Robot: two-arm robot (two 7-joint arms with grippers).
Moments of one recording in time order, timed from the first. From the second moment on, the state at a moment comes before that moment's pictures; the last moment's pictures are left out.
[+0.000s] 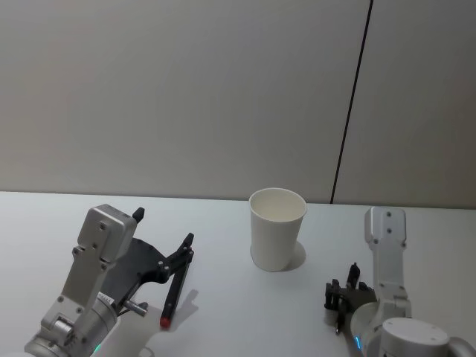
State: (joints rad) left arm -0.24 0.38 0.45 -1.63 -0.20 0.01 -0.01; right arm 0.18 -0.08 -0.16 -1.64 0.11 0.75 -0.32
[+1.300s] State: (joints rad) left arm -0.24 0.38 0.45 -1.63 -0.20 0.01 -0.01; right arm 0.17 -0.07 -0.15 -1.63 0.11 0.66 -0.28
